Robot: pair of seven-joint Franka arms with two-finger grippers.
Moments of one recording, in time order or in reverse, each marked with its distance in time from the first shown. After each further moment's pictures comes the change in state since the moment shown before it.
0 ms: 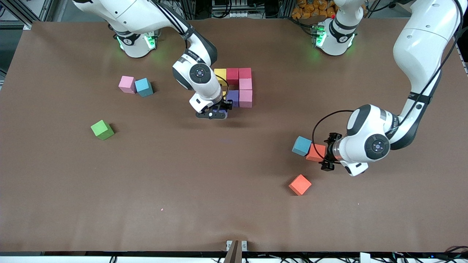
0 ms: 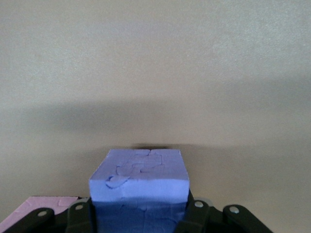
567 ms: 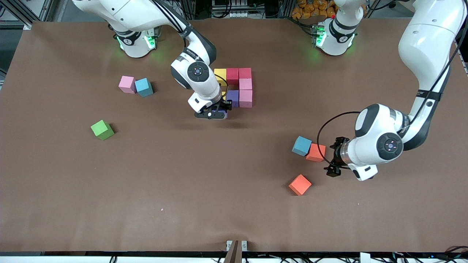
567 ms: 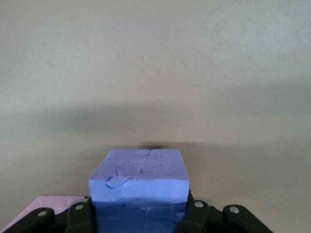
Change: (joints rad) left arm 0.005 -0.007 0.000 0.079 0.000 -0.019 0.098; right arm -0.003 -0.013 0.004 0.000 0.001 0.000 -0.001
